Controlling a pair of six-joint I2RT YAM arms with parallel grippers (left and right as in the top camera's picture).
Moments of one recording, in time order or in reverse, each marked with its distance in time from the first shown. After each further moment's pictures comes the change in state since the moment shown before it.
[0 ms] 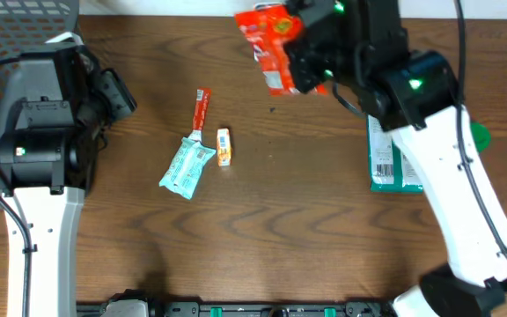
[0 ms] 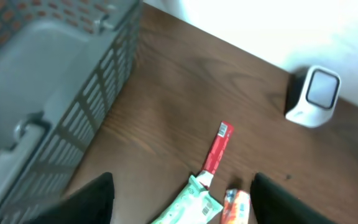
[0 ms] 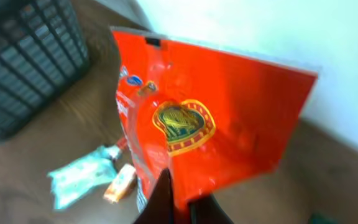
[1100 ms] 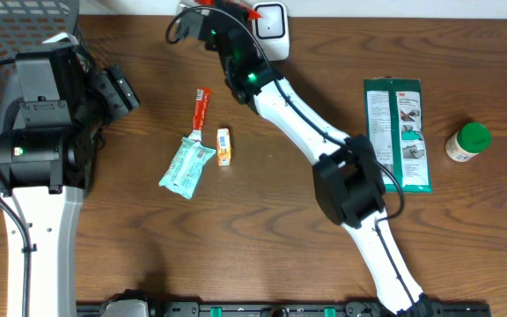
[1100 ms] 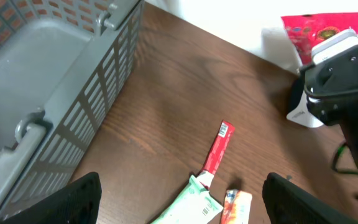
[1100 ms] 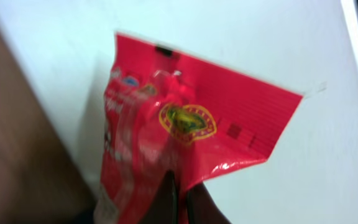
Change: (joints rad) left arm 0.008 0.002 0.000 -0.002 0.000 -0.002; right arm 0.111 0.781 0.126 1.143 0.500 -0.969
